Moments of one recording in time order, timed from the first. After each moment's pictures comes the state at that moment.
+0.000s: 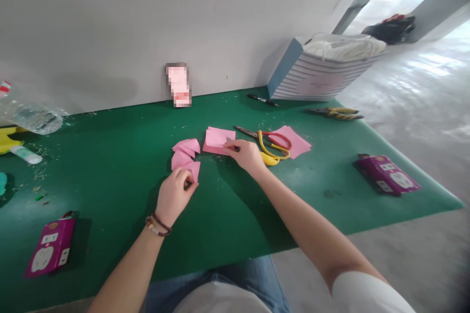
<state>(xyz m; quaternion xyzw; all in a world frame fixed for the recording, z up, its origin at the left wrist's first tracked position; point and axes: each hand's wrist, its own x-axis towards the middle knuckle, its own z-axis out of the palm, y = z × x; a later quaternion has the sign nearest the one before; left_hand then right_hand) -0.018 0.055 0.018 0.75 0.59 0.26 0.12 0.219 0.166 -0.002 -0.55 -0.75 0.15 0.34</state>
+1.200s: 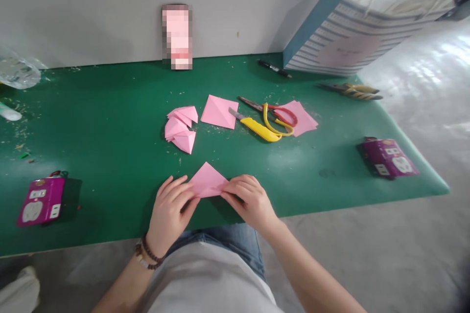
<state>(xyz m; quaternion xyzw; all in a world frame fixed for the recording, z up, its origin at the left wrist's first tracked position) 0.006 -0.055 0.010 0.77 0.55 0.30 0.11 0.232 -0.006 0.010 -0.41 -0.83 0.22 0.31</state>
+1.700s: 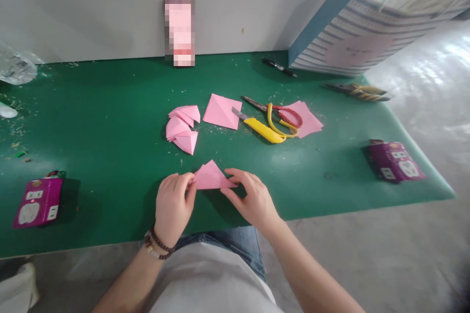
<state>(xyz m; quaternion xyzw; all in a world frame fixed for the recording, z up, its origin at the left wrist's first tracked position) 0.018 -0.030 0.015 0.72 0.62 0.29 0.06 0.223 0.002 0.010 -0.49 -0.80 0.21 0.28</state>
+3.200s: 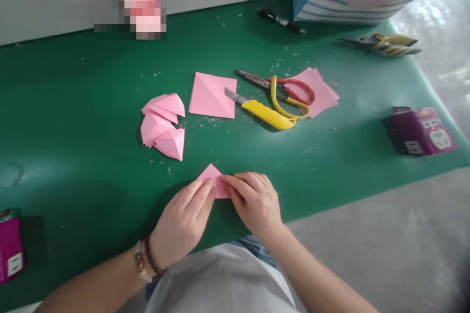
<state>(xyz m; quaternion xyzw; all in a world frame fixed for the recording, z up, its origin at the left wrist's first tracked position) 0.017 -0.007 0.015 0.90 0.38 0.21 0.03 0.211 0.000 -0.001 -0.57 -0.78 0.11 0.25</state>
